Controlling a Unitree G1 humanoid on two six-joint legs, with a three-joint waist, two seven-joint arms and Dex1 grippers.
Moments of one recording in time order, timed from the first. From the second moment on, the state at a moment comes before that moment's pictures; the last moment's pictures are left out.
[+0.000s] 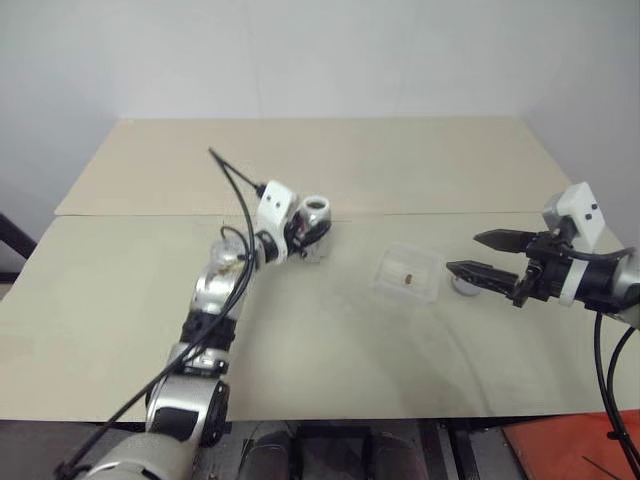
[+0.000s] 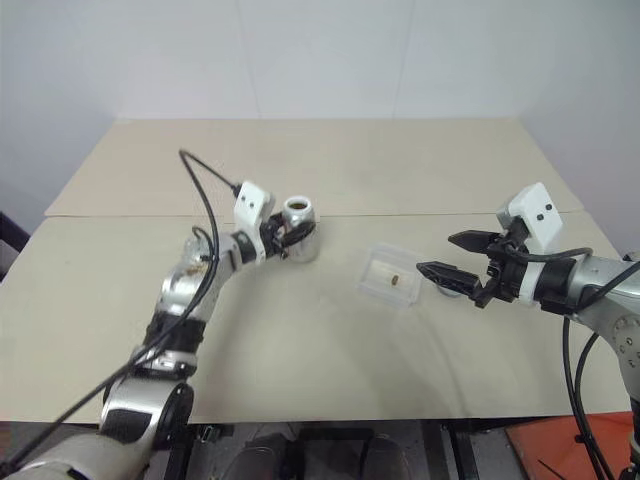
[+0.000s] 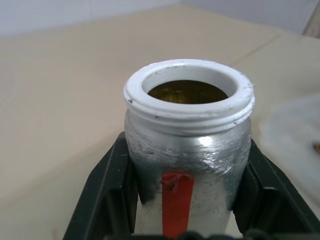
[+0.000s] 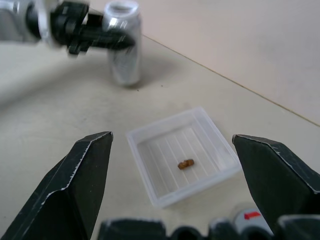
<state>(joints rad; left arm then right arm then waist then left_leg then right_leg) -0.67 0.19 0.01 0.35 -0.14 0.28 -0.68 -0.26 -0.98 -0.37 -0.42 0.79 0.92 0.78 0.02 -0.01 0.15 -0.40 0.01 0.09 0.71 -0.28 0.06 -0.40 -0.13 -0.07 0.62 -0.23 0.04</state>
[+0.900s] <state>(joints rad) -0.57 0.23 -0.08 0.31 -0.12 0.04 -0.73 -0.25 -0.96 -0.37 -0.43 0.79 0.91 0.78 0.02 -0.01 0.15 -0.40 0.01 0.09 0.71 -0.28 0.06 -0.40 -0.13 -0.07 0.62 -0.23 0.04</state>
